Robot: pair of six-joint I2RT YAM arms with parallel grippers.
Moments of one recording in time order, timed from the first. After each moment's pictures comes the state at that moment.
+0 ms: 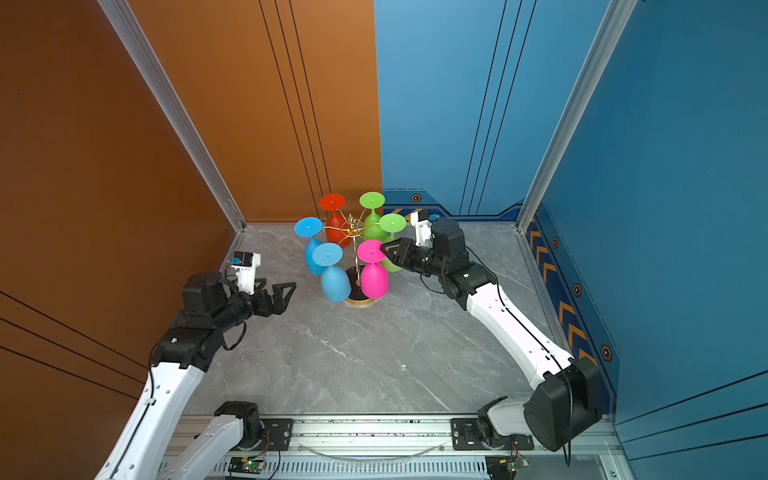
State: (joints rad) left arm -0.06 0.81 0.87 -0.53 0.33 -0.12; right arm 0.45 1.38 1.24 -0.20 -0.49 0.80
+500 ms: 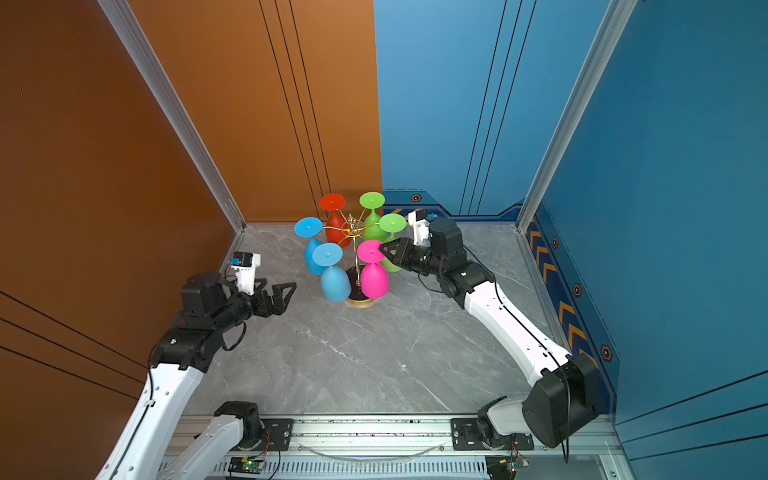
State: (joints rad) left arm -0.06 0.80 0.87 -0.53 0.34 -0.12; right arm 0.46 1.39 1.25 -0.20 -0.49 0.81
